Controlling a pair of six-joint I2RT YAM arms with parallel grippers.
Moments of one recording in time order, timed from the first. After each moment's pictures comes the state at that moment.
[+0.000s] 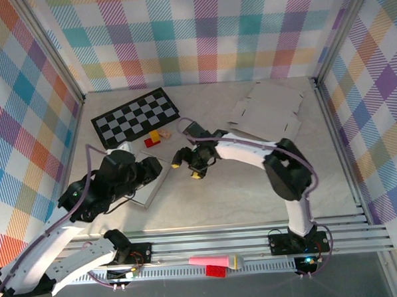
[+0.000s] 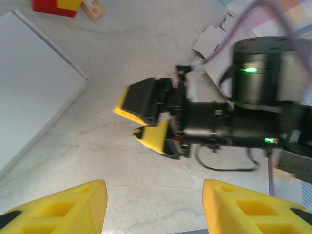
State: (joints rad) left arm -0.74 0.82 1.03 -0.91 -0.16 -1.03; right arm 0.80 1.92 1.43 -0.59 -0.36 1.18
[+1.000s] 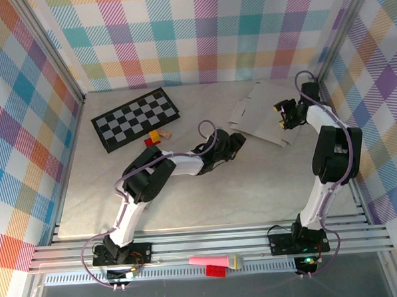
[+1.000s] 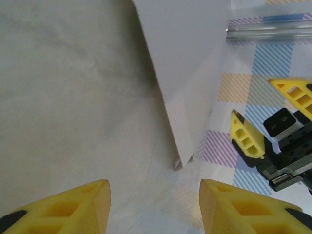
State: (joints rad) left arm -0.84 2.23 1.36 0.45 0.06 -1.48; right arm -0.15 1.96 1.45 -0.46 -0.41 1.00
